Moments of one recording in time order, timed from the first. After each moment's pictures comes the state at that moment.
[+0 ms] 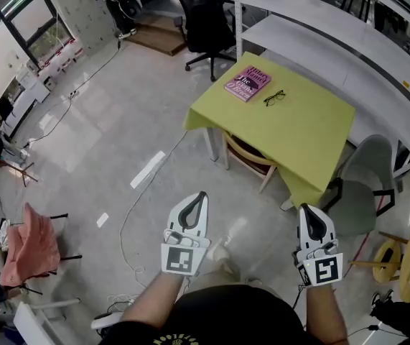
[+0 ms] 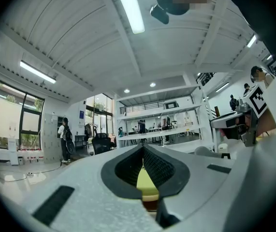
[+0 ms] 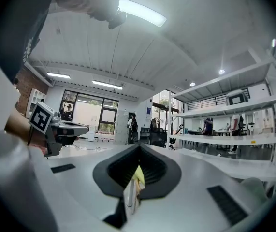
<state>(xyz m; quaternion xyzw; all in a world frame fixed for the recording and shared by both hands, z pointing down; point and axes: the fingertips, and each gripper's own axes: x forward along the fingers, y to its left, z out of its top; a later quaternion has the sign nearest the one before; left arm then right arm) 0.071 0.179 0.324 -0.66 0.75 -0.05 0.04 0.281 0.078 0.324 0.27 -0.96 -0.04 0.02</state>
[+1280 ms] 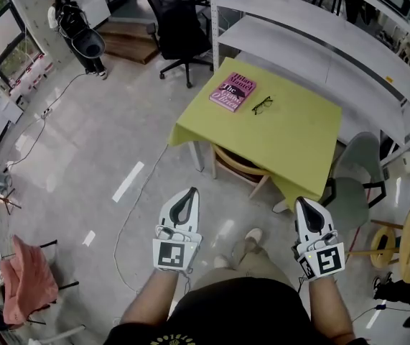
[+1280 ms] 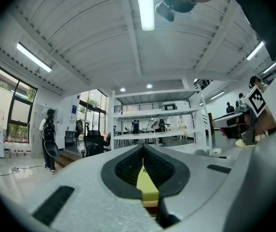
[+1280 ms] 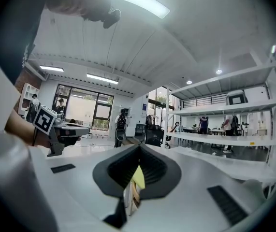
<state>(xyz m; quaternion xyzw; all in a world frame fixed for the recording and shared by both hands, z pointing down) -0.026 0.119 0.330 -0.70 0.71 -0.03 0.02 0.206 0.038 0.318 0.31 -0.95 -0.03 0.05</state>
